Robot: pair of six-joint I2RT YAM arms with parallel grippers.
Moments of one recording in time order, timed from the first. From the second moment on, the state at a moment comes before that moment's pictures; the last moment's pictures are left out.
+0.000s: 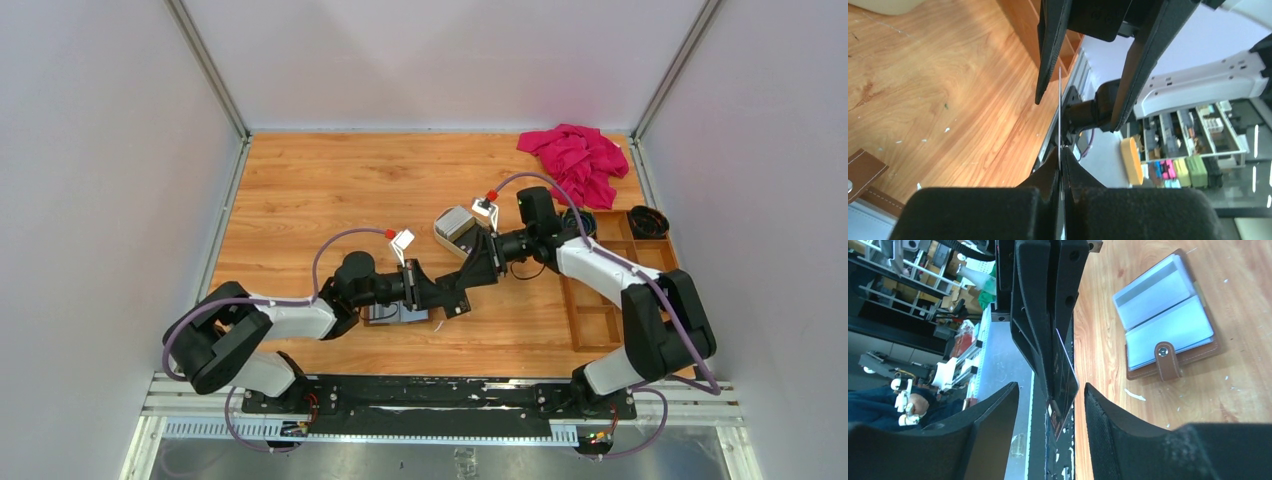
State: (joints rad) left arm -0.77 1.41 0.36 0.95 0.55 -1.02; right arm 0.39 1.46 0.83 -0.07 -1.34 0.14
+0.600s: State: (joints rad) left arm -0.75 1.41 0.43 0.80 0.72 -0.88; right arm 0.43 1.51 0.86 -0.18 -1.40 0.04
